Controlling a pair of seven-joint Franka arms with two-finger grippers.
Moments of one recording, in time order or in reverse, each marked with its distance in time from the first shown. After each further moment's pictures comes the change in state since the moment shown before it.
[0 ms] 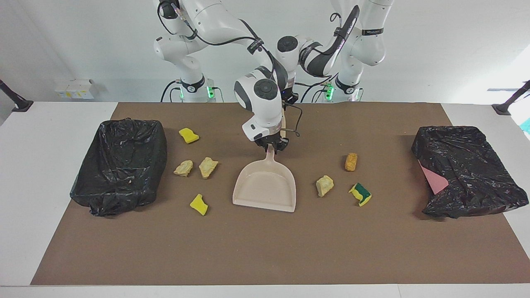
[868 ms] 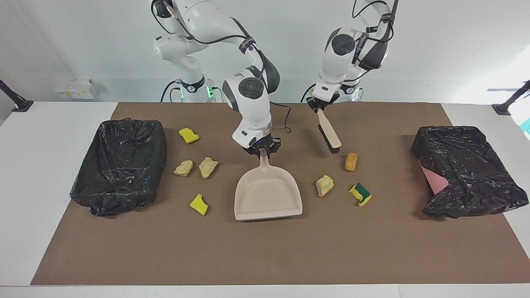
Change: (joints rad) left arm 0.468 -0.134 0.010 0.032 0.066 -0.184 0.105; right arm -0.140 -0.035 -0.008 0.092 -0.005 -0.135 -0.664
